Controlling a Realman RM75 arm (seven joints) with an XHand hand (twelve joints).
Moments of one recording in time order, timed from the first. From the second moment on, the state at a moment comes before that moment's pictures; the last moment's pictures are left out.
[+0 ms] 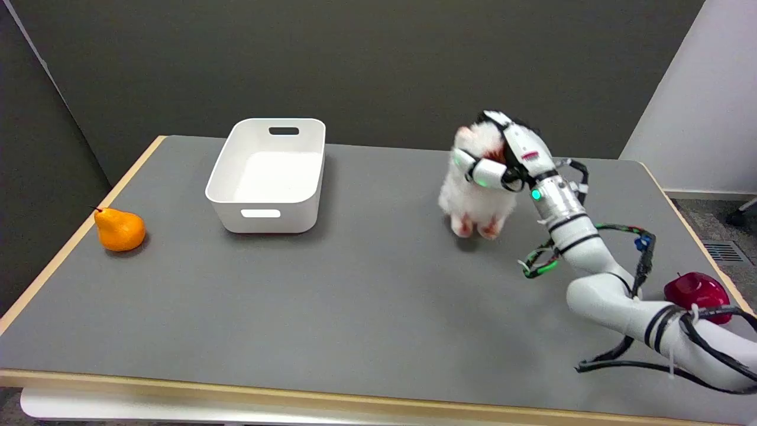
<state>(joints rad) 0.24 -0.92 -2.01 1.10 0.92 0.71 0.38</state>
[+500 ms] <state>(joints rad) 0.51 -0.99 -2.17 1.11 0.76 0.76 0.50</state>
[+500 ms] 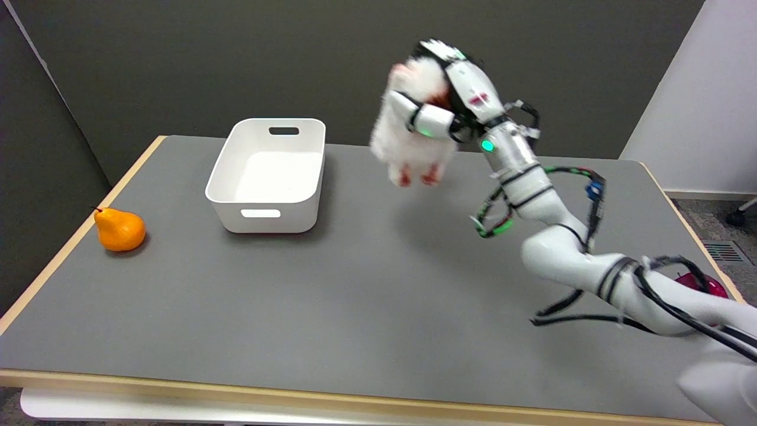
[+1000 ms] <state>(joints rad) 0.80 -1.29 -2.31 0.85 0.55 0.75 0.58</state>
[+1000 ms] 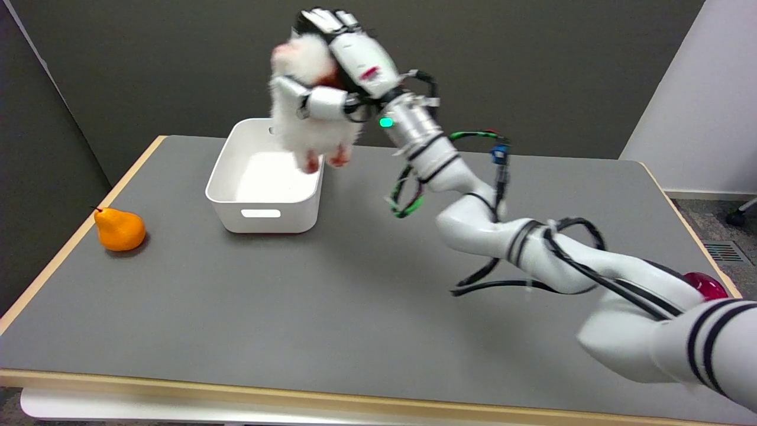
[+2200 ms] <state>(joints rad) 0.93 -1.60 -2.32 0.37 0.52 0.57 0.30</state>
